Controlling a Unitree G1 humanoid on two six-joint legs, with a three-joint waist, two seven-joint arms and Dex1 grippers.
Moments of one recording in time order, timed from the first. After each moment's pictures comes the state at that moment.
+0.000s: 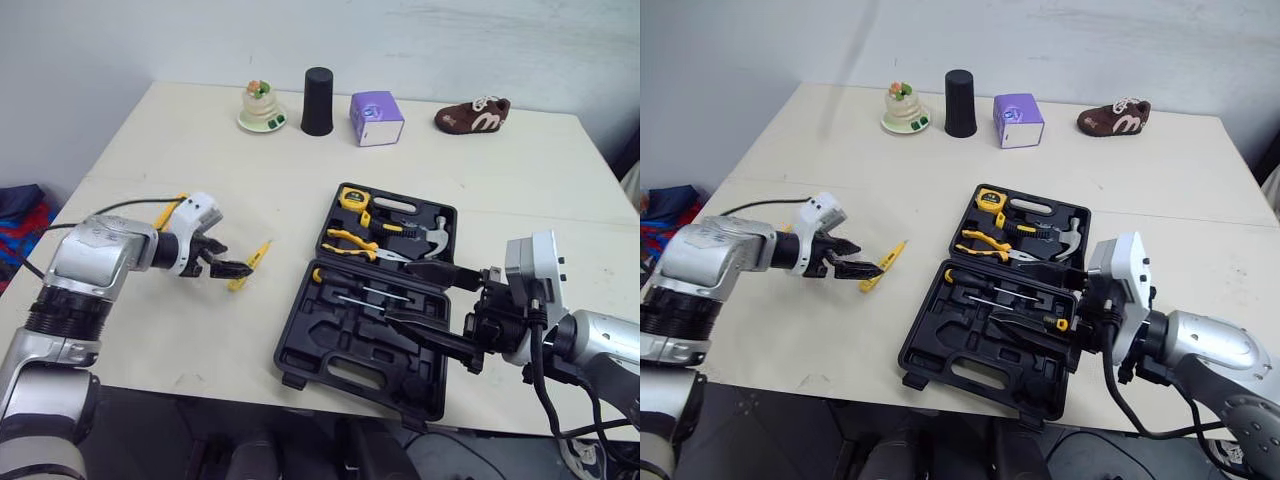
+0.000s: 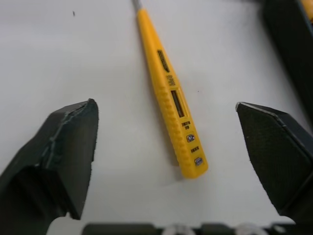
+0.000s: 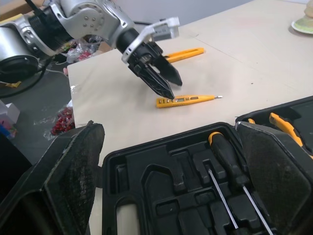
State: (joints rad) left arm -0.76 0.85 -0.16 0.11 -0.32 1.02 -0.91; right arm -0.03 -0.86 -0.32 -0.80 1.18 0.74 0.56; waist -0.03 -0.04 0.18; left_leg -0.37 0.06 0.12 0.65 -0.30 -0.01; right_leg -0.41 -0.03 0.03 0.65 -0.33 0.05
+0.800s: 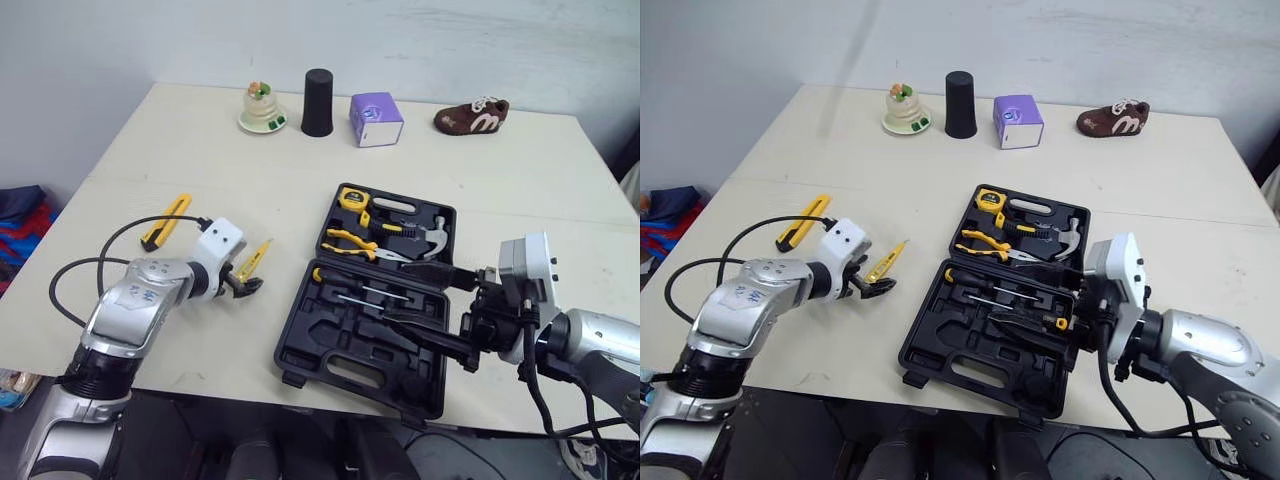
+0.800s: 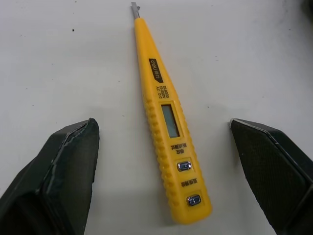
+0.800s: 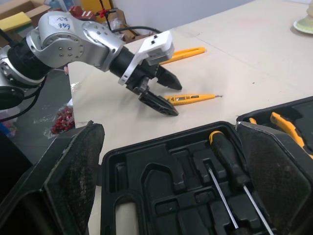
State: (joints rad) left arm -0.51 0.68 -0.13 -0.22 -0.19 1.06 -0.50; right arm -0.04 -0.86 -0.28 -0.78 1.14 0.72 0.58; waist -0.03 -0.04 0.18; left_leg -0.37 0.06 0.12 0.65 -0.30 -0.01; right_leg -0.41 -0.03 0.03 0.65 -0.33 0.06
